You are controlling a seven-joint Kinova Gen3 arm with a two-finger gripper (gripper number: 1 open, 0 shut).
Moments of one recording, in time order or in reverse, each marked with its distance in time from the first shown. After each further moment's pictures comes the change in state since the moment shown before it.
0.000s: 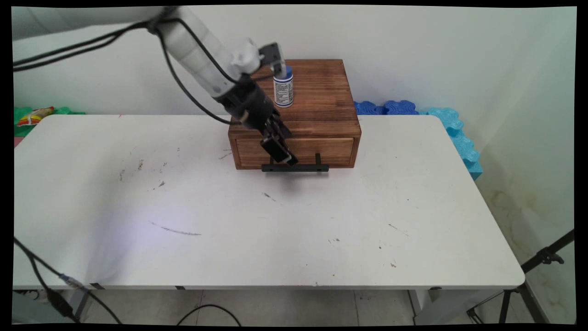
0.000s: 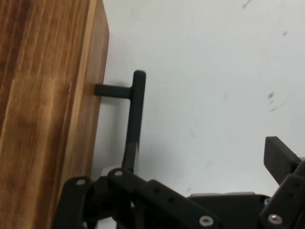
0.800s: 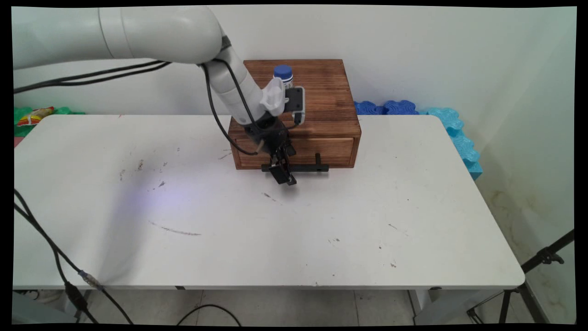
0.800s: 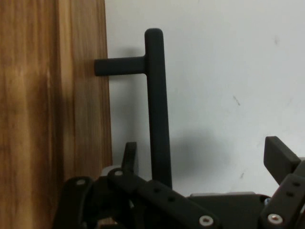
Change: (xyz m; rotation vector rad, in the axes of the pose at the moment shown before) arm 0.001 -0.013 0.082 0.036 -0.156 0.192
